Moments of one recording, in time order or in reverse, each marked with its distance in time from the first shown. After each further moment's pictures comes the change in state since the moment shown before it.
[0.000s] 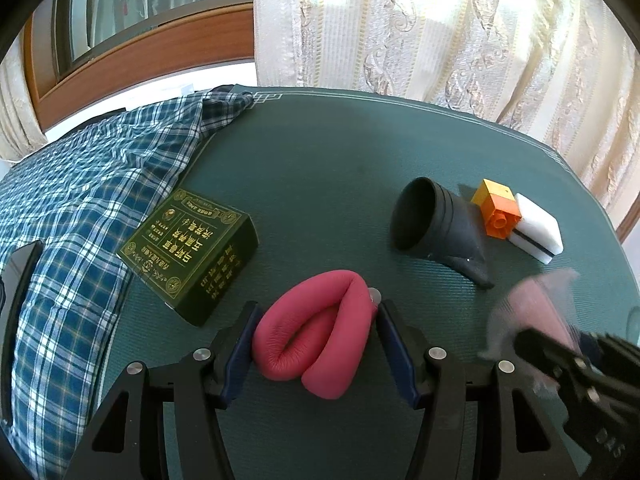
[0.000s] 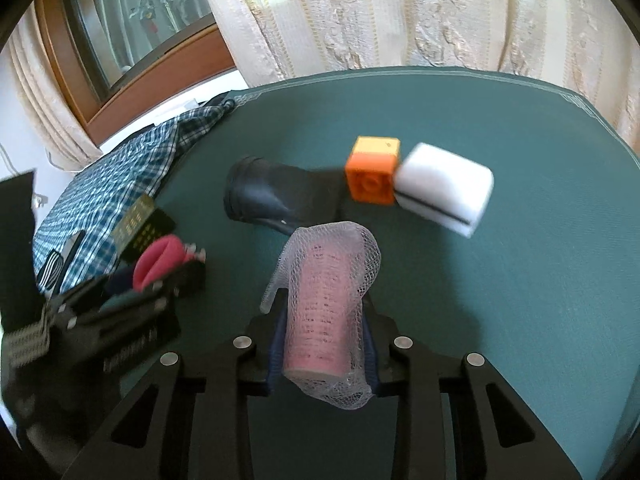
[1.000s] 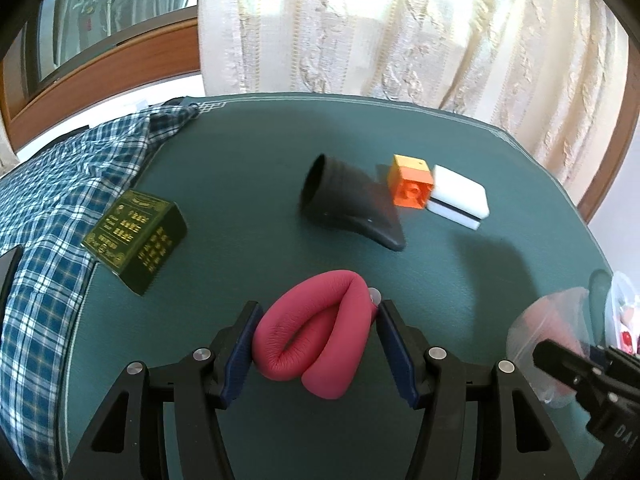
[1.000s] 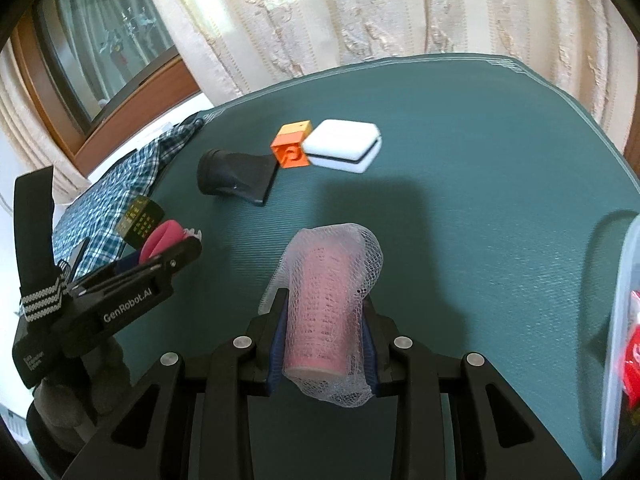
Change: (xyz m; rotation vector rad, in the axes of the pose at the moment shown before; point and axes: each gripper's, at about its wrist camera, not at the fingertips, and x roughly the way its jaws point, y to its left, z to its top) left arm -0.025 -0.042 -0.018 0.091 -0.005 -0.119; right arm -0.066 -0.047 -0.049 0.140 -0.043 -0.041
